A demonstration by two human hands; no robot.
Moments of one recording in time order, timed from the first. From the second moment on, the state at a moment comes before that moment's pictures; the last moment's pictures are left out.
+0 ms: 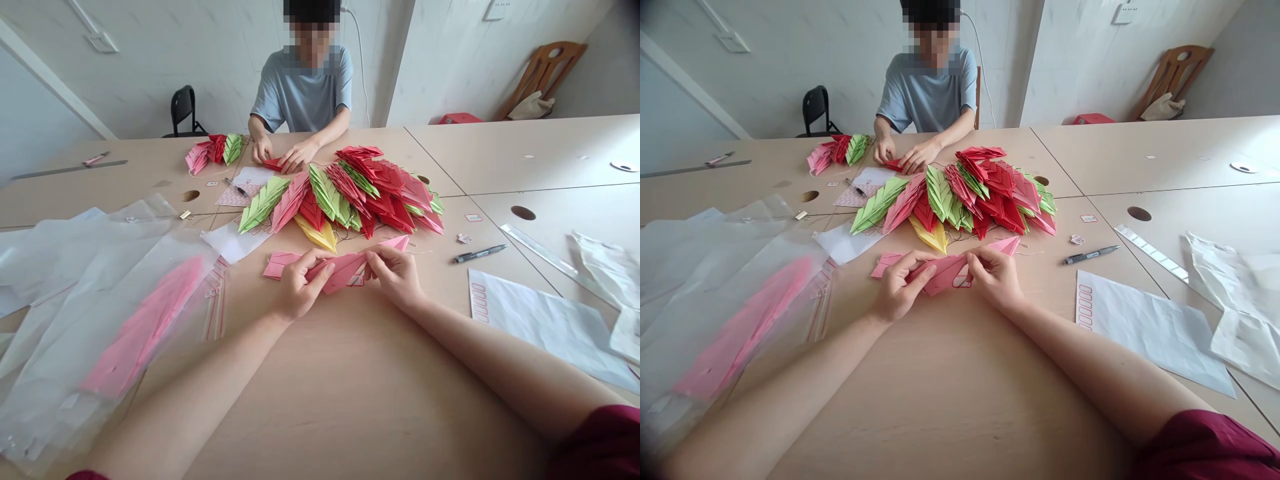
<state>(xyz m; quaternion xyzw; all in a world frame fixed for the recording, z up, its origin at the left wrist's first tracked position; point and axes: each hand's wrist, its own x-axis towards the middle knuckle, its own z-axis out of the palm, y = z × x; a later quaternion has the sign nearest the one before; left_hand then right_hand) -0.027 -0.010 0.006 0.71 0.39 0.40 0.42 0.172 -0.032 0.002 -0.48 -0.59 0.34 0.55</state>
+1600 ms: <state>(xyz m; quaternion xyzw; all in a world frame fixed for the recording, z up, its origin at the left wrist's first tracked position) -0.026 -0.016 0.006 0.88 0.39 0.26 0.06 0.186 -0.019 -0.004 -0.49 -0.60 0.30 0.55</state>
